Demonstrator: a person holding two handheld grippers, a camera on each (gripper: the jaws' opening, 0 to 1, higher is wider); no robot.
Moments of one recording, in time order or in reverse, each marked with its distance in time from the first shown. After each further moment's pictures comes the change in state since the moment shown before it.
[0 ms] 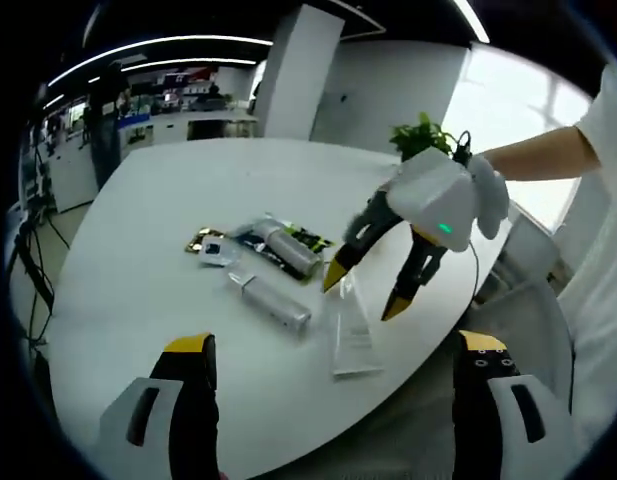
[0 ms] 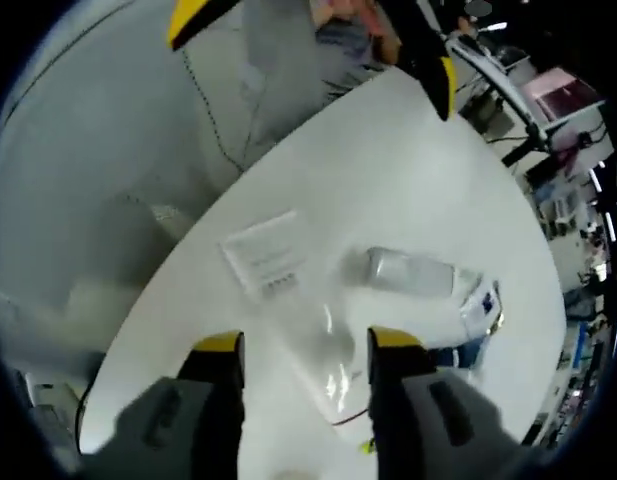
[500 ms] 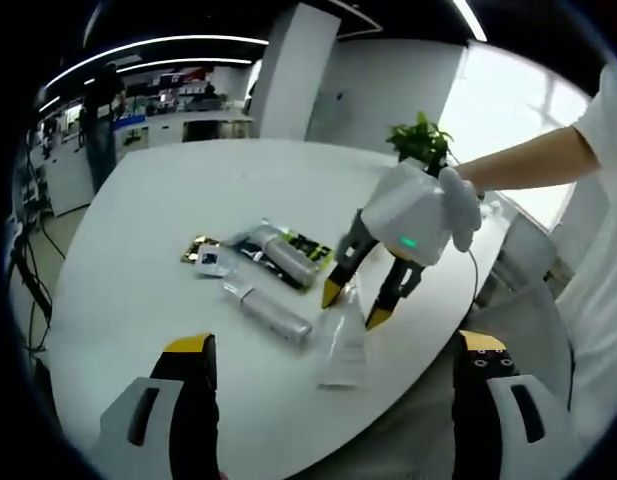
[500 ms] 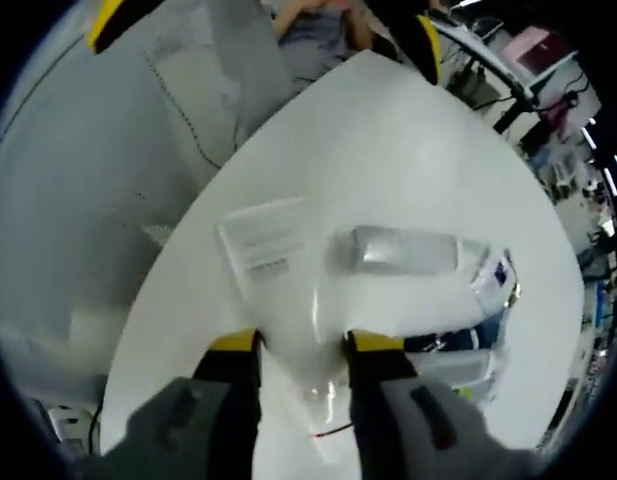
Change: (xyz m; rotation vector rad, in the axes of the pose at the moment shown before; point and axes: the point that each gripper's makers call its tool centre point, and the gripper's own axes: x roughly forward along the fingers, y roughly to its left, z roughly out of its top) left arm 0.009 0.000 0.015 0.015 -0.001 -0.016; right arm 0.008 -0.004 -0.006 0.180 -0.027 0.019
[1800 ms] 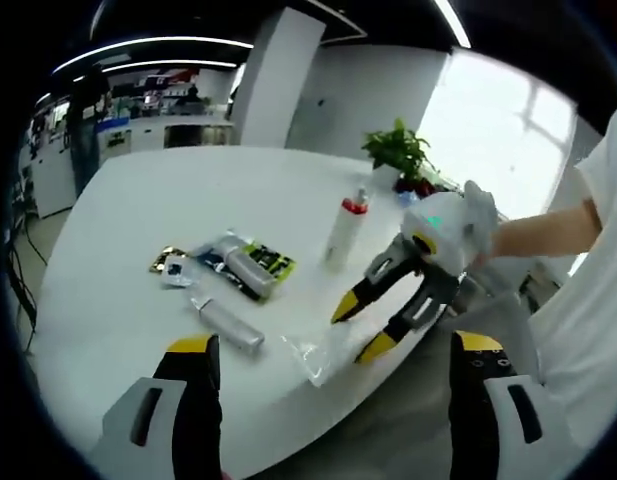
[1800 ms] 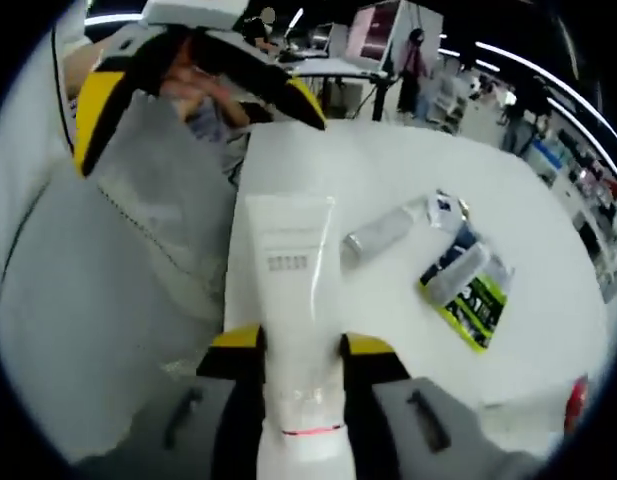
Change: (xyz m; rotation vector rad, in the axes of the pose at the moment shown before) left arm -0.004 -0.048 0.011 -0.011 -0.028 -0.092; right arm -0.050 0.044 0.023 0.619 -0.362 -0.297
